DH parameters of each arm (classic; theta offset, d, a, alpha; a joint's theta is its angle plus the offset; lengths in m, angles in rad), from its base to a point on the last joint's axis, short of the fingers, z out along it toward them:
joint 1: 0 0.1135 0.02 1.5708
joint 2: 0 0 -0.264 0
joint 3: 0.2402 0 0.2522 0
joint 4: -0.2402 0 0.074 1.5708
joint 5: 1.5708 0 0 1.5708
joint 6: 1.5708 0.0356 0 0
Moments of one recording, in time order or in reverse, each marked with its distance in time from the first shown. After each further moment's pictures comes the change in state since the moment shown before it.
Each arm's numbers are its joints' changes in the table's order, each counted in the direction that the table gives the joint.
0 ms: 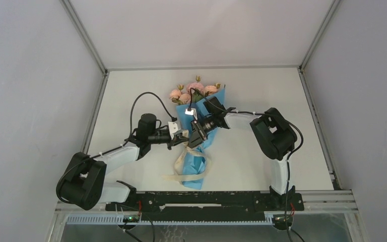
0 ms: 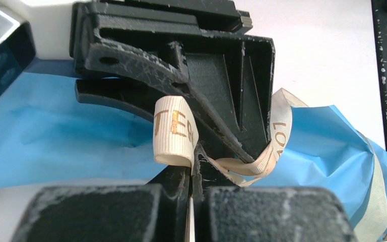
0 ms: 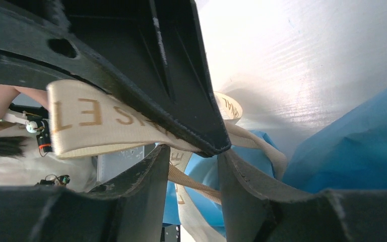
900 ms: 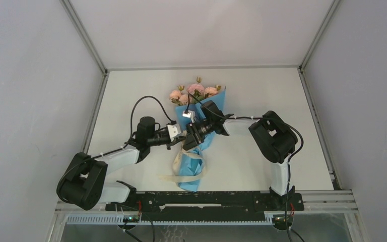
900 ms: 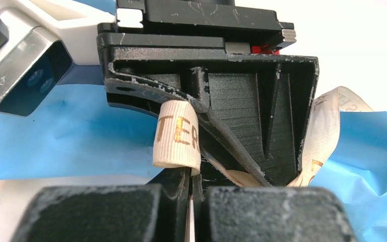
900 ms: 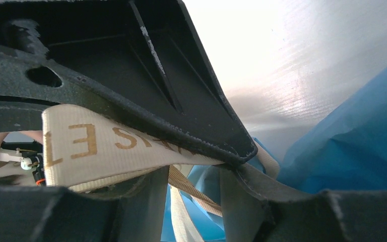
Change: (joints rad) left arm -0.001 0.001 -0.060 0.103 -0.079 0.073; right arm 0.060 0.040 -0.097 0.235 0.153 0.251
